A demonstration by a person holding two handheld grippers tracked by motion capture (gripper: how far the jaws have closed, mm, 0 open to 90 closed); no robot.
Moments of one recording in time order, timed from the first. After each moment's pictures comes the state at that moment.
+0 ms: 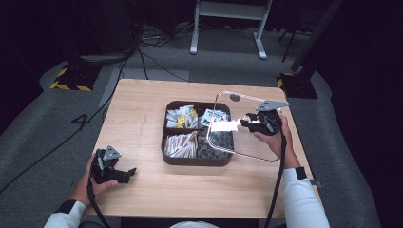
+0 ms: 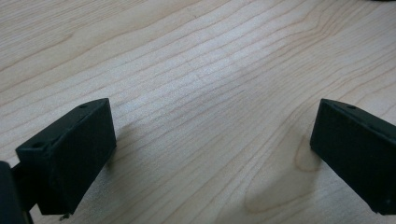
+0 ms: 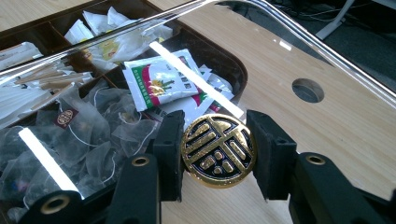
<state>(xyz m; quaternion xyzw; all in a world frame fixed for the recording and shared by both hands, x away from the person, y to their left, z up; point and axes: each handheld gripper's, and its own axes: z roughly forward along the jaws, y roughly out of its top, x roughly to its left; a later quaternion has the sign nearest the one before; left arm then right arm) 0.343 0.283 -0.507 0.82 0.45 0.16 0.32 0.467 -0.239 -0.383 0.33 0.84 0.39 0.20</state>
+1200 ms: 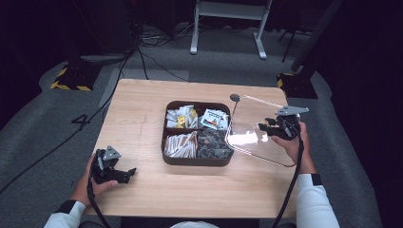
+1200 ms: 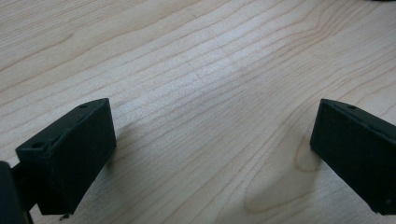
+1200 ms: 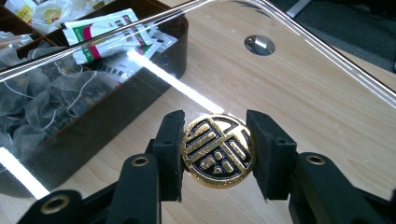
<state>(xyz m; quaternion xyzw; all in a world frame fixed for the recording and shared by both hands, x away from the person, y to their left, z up) 0.343 0.283 -0.507 0.82 0.45 0.16 0.32 0.461 -0.300 -0.396 0.38 0.82 0.36 0.22</state>
